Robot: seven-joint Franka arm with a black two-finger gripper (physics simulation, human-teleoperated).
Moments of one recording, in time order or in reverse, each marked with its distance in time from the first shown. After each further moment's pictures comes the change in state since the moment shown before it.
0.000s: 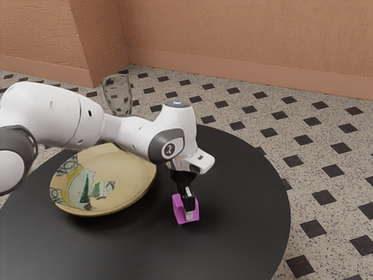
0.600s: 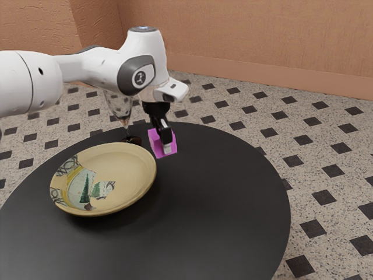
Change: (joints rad) arm -0.001 -0.164 0.143 0.211 0.043 -0.241 0.000
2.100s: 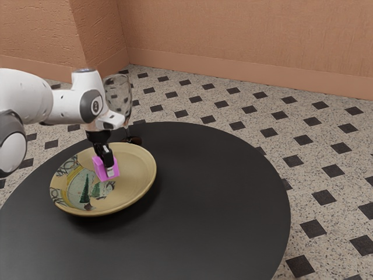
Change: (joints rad) arm 0.047 0.167 0.366 -0.148 -0.217 0.121 0.336
